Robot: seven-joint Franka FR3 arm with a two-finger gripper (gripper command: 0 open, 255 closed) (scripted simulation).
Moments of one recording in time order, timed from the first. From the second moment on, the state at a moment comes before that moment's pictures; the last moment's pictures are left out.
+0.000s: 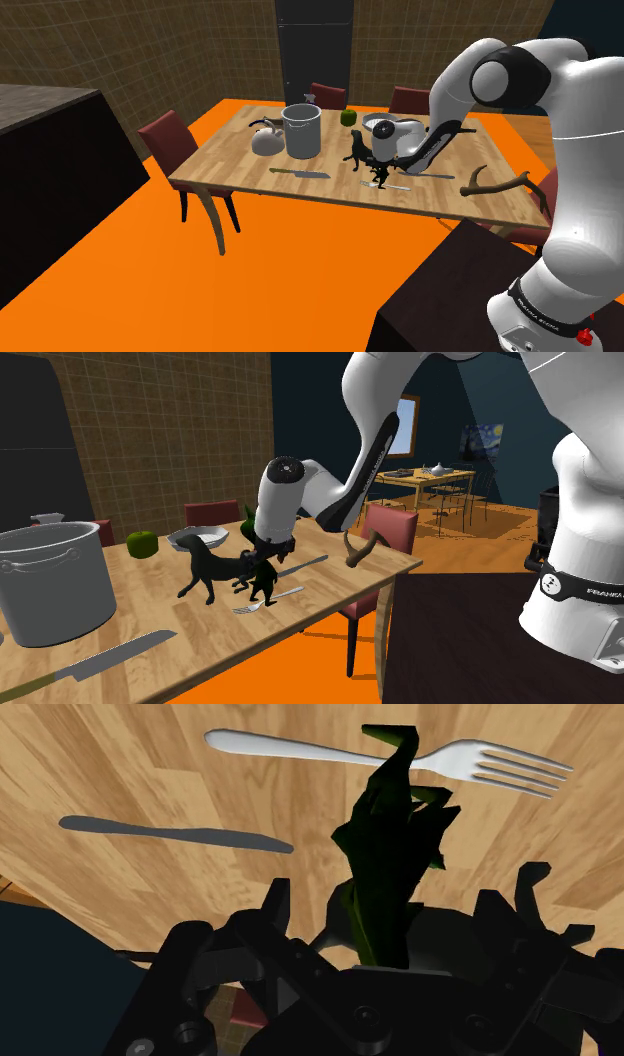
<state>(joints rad) -0.28 0.61 -0.07 -1.97 -1.24 2.75 1.72</state>
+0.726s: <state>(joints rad) -0.28 0.62 -0.07 -1.97 -1.25 2.75 1.73</state>
